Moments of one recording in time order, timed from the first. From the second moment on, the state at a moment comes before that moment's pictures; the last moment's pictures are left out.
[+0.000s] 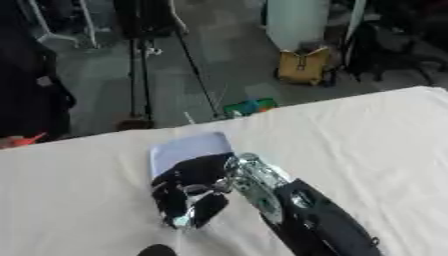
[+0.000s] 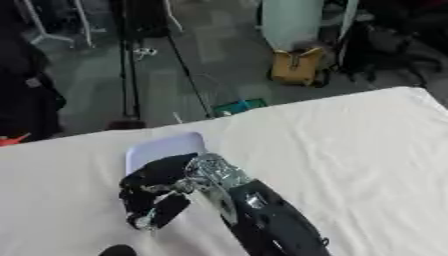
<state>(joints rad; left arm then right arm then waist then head) -0.29 0.21 0.07 -1.99 -0.41 -0.22 0.50 -1.09 -0.17 0.43 -0.99 1.03 -0.59 0.53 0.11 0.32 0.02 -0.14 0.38</state>
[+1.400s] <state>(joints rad) -0.29 0.20 0.07 -1.99 -0.40 -0.22 0.50 -1.08 -0.17 0.44 -0.95 1.18 -0.68 0.44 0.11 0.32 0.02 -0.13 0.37</state>
